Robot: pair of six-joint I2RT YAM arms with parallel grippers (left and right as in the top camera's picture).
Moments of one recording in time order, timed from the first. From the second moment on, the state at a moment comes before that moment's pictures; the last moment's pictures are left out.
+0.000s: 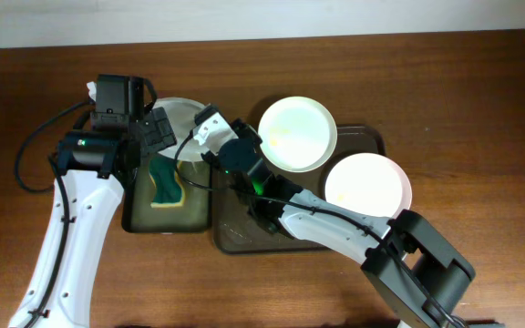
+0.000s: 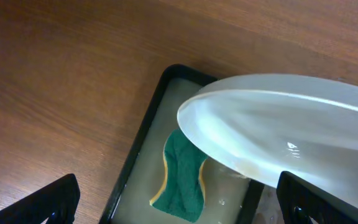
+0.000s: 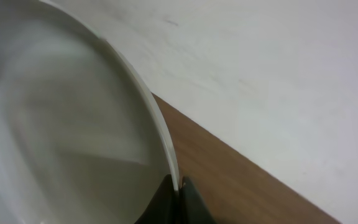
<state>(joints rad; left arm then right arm) -0.12 1.46 1.40 -0.93 -0.27 -0.39 0.84 1.88 1.14 0.52 0.46 -0.32</state>
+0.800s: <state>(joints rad) -0.12 1.46 1.40 -0.93 -0.27 -0.39 0.55 1.81 1.15 0.21 -0.12 0.20</state>
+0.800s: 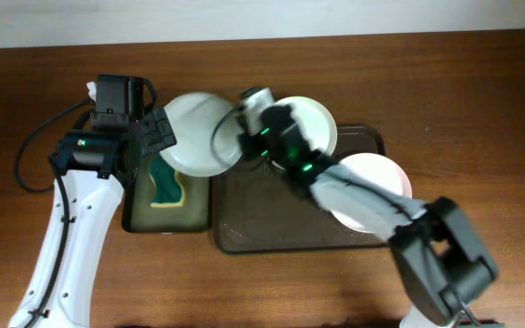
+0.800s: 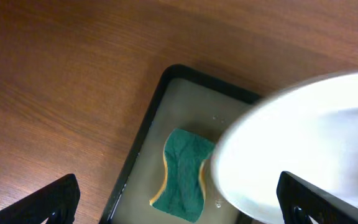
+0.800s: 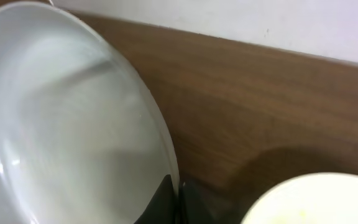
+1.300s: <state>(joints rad) -0.12 1.46 1.40 -0.93 -0.27 -0.39 -0.33 1.59 1.16 -0.51 -0.44 0.42</state>
